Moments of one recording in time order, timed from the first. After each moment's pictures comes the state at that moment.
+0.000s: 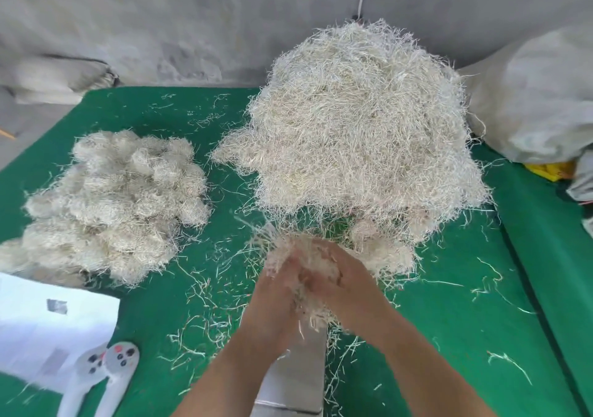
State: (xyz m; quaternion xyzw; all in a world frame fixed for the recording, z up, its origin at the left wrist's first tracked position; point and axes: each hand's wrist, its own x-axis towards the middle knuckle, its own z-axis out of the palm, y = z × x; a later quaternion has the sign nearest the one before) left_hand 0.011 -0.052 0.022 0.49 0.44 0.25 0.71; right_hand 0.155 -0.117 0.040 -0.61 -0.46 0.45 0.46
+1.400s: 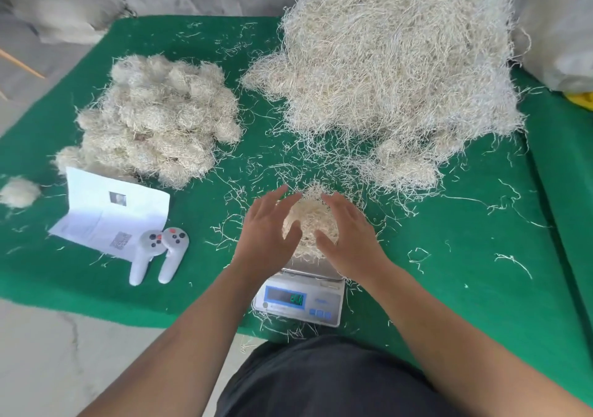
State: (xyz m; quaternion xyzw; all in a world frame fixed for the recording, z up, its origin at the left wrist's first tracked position) left_hand -0.107 -0.107 -0.022 0.85 0.46 0.17 0.22; right_hand 0.070 -0.188 -0.033 -0.73 -0.58 0.25 0.26
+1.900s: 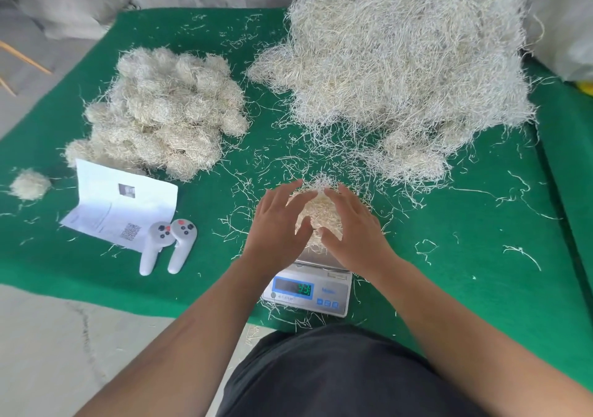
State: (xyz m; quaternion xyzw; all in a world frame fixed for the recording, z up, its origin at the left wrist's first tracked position) left_hand -0.109 -0.116 -0.019 0.88 0.42 0.16 0.17; right_hand 0.063 -0.194 -0.041 -0.73 -0.60 0.24 0.24
